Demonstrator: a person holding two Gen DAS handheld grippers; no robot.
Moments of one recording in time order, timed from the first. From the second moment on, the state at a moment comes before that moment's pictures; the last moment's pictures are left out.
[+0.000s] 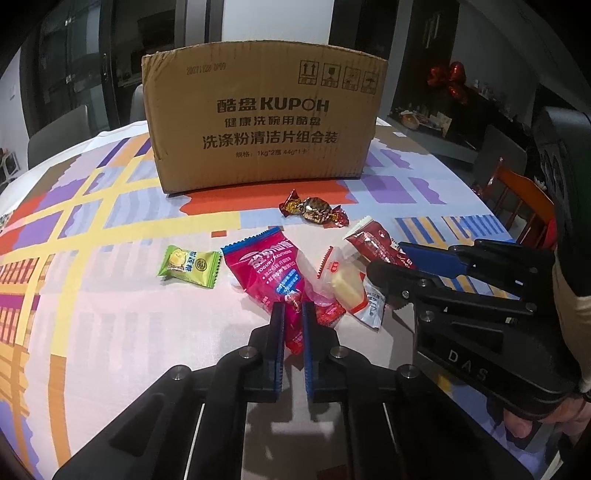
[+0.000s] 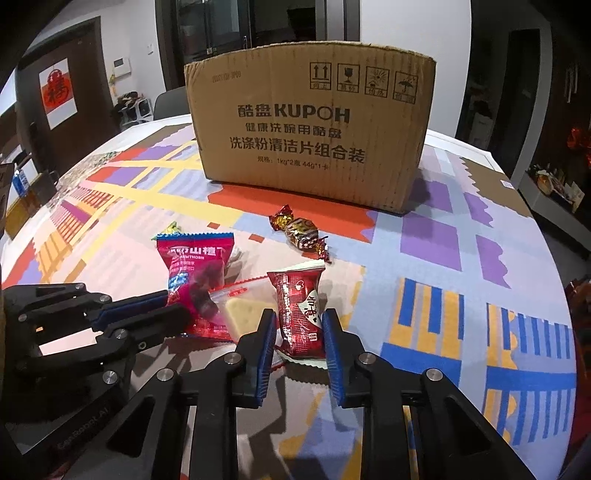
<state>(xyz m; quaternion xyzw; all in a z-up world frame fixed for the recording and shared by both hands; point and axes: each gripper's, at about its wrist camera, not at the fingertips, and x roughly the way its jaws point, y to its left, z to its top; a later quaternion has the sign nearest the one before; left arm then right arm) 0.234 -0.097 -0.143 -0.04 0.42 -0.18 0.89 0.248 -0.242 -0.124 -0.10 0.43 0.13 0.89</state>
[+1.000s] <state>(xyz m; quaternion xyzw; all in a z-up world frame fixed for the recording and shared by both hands) 0.227 -0.084 -0.101 -0.03 0.38 -0.17 0.91 0.236 -0.243 -0.087 -0.10 0.39 0.12 0.91</state>
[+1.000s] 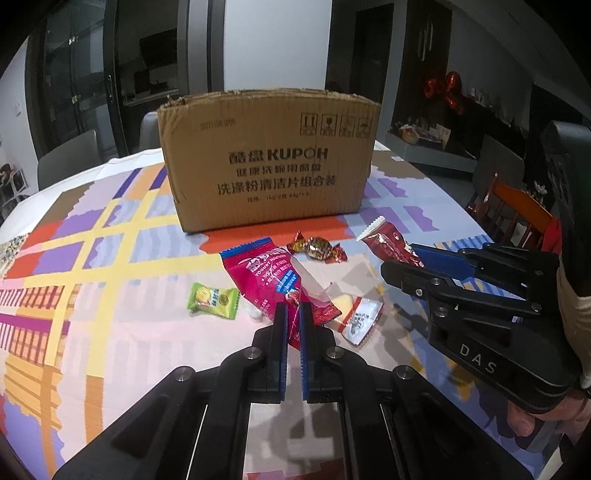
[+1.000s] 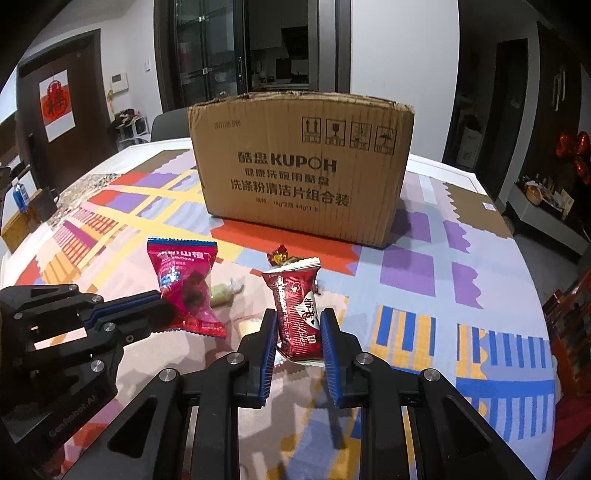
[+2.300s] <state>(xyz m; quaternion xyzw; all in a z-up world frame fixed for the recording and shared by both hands) 0.261 -0.053 0.011 -0.04 0.29 -0.14 0.95 0.240 -0.225 0.029 -0.10 0.29 0.09 0.95</state>
